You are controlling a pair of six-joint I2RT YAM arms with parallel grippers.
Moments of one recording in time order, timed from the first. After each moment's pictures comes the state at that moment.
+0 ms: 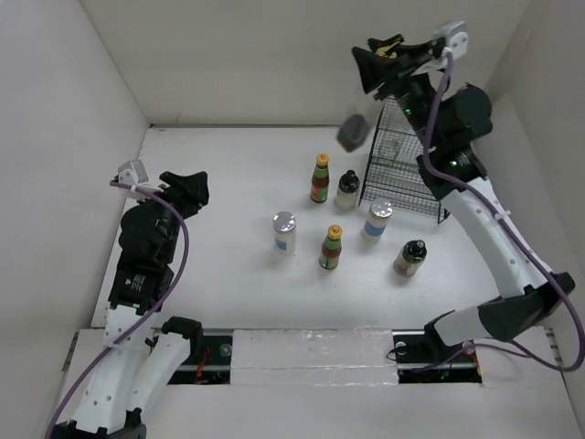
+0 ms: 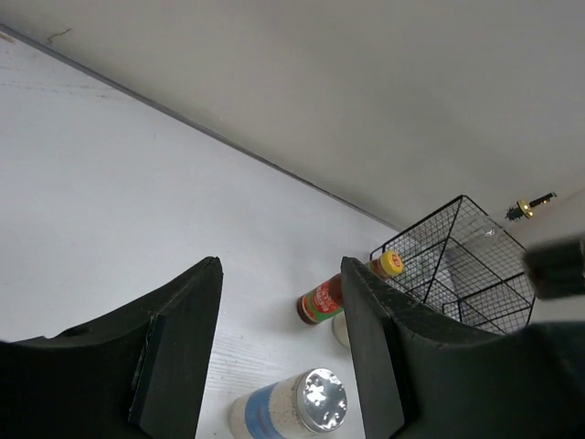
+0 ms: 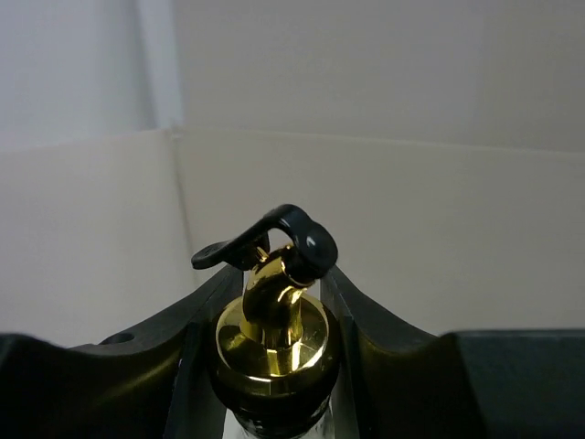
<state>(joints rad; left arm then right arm) -0.22 0.63 0.84 -0.21 -0.17 -0.64 0.48 1.45 1.68 0.34 -0.18 0.12</state>
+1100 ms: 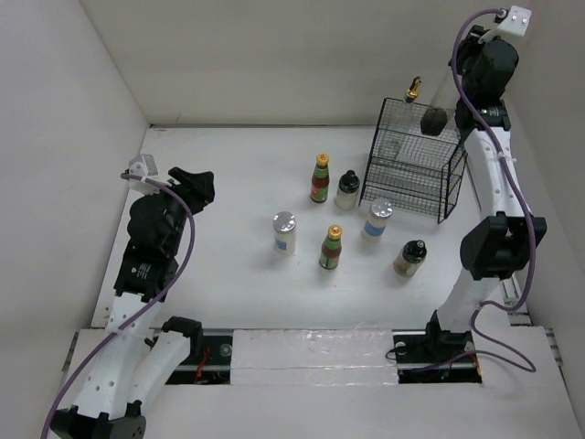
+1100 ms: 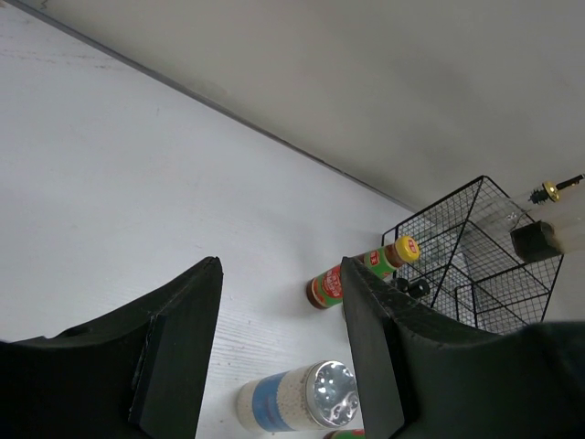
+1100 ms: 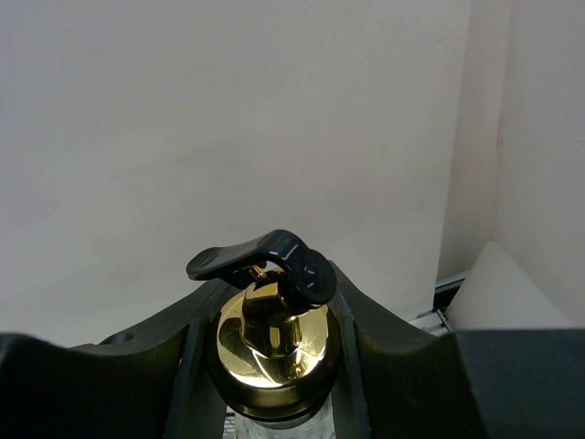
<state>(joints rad) -0.22 0.70 0.84 -0.21 -0.15 -0.64 -0.04 1.82 1.98 0.03 0.22 0.13</state>
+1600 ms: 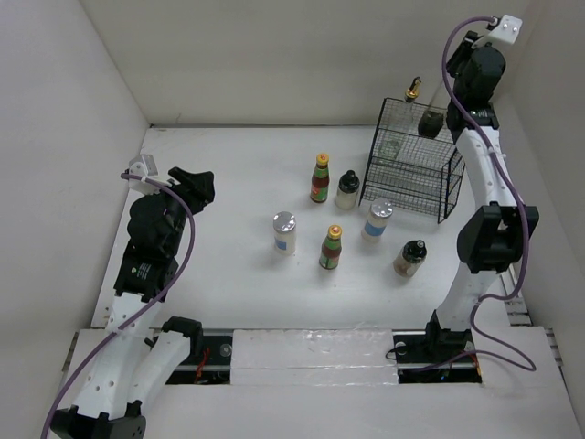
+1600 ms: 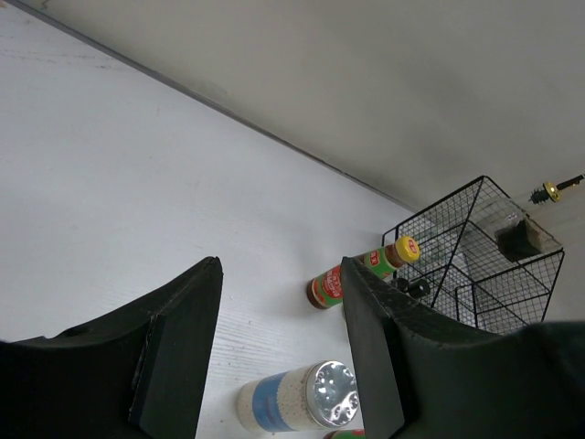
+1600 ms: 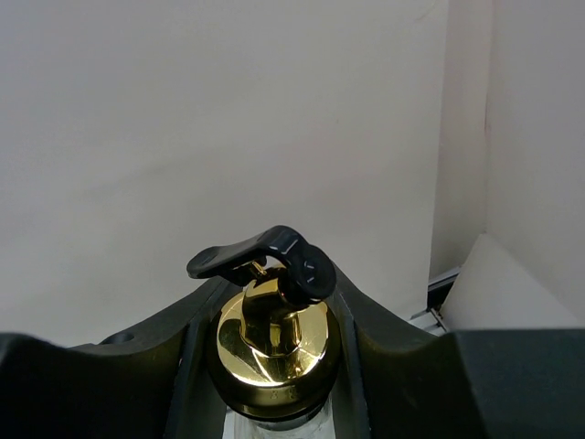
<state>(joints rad) -0.22 0.70 0.84 -0.21 -0.15 -0.64 -0.03 1.90 1.97 0.13 0.30 0.13</state>
